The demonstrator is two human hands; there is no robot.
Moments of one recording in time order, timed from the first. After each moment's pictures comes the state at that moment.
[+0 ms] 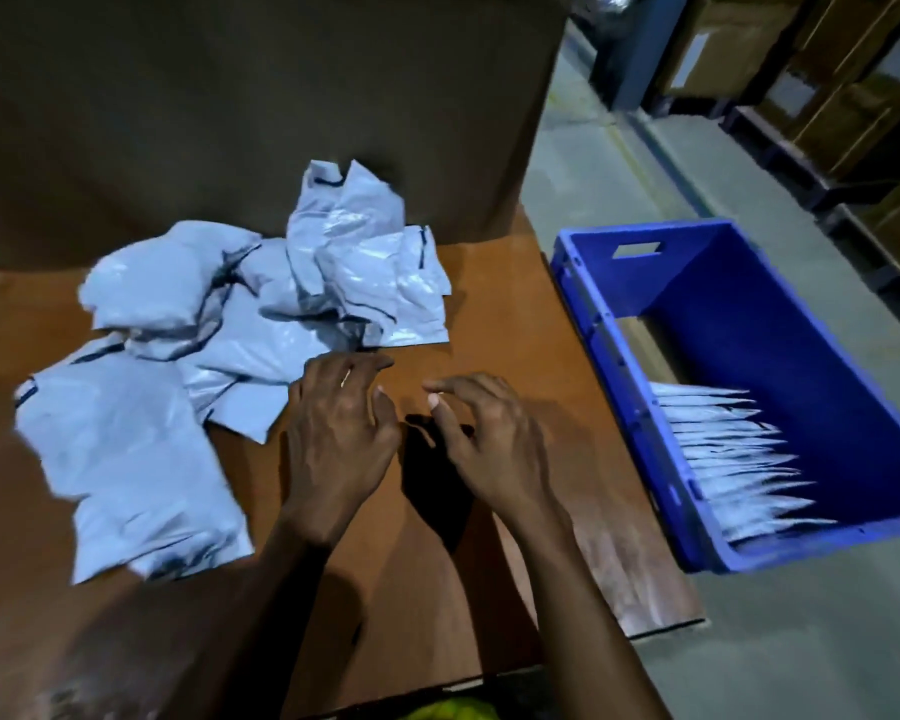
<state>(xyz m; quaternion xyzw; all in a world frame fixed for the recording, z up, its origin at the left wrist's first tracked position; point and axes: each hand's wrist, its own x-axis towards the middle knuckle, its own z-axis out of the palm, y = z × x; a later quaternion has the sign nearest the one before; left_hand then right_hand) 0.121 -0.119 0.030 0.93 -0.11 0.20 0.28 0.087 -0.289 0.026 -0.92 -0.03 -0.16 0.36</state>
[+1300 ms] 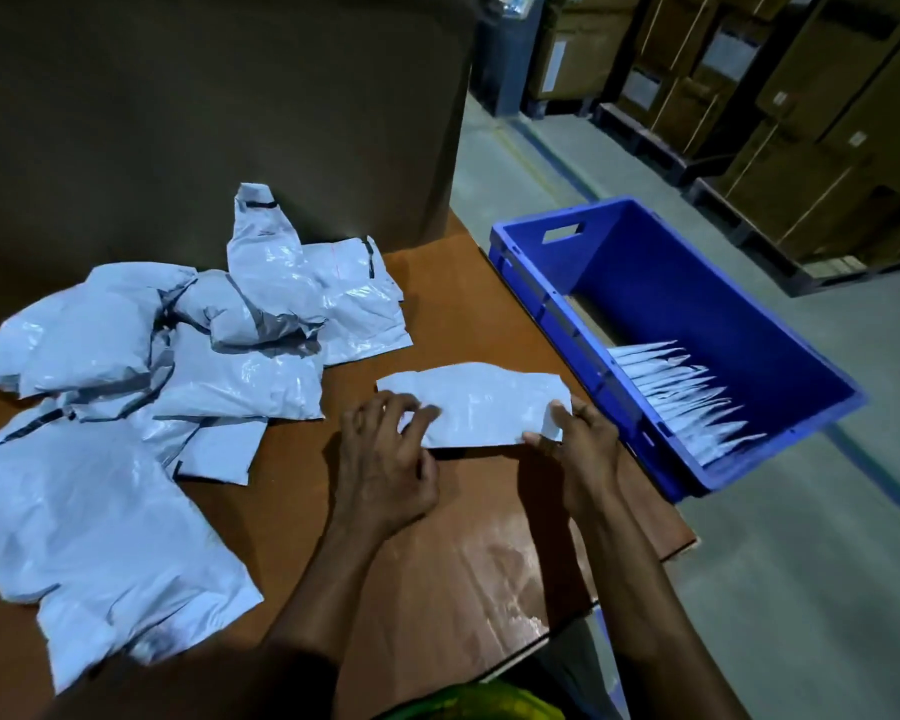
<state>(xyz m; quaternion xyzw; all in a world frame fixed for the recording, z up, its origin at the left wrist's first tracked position) 0.133 -0.129 -0.046 0.88 -0.36 0.22 0.22 0.058 -0.341 -0.019 -0.54 0.44 -0.23 0.68</state>
